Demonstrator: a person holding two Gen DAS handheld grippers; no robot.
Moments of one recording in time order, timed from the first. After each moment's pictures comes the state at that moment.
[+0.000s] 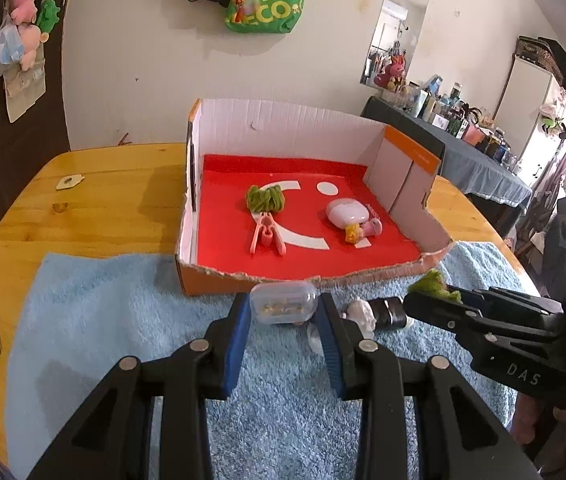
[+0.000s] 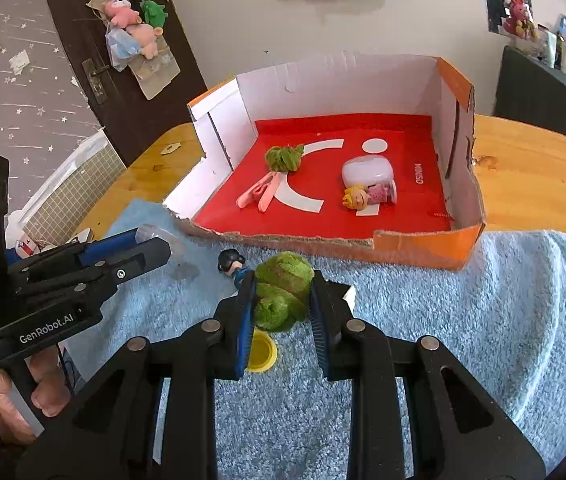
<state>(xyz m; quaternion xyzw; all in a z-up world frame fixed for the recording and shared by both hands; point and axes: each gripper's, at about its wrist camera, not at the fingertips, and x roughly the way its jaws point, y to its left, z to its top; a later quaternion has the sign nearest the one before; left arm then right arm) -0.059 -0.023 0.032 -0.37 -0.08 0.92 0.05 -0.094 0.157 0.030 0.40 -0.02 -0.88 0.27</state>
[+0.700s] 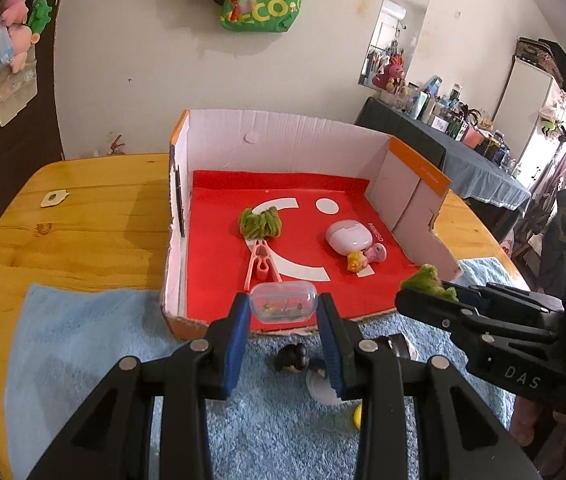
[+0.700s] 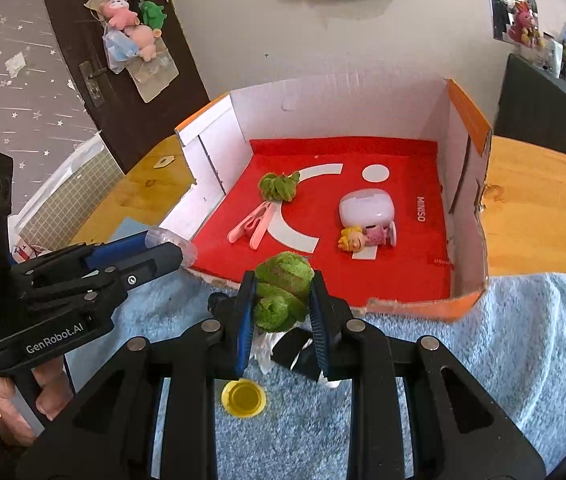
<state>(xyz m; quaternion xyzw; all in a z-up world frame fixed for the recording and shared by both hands) -0.098 -0.022 0.037 -0.38 -0.08 0.92 0.06 -0.132 0.150 0.043 0.40 -0.01 -0.88 0.27</state>
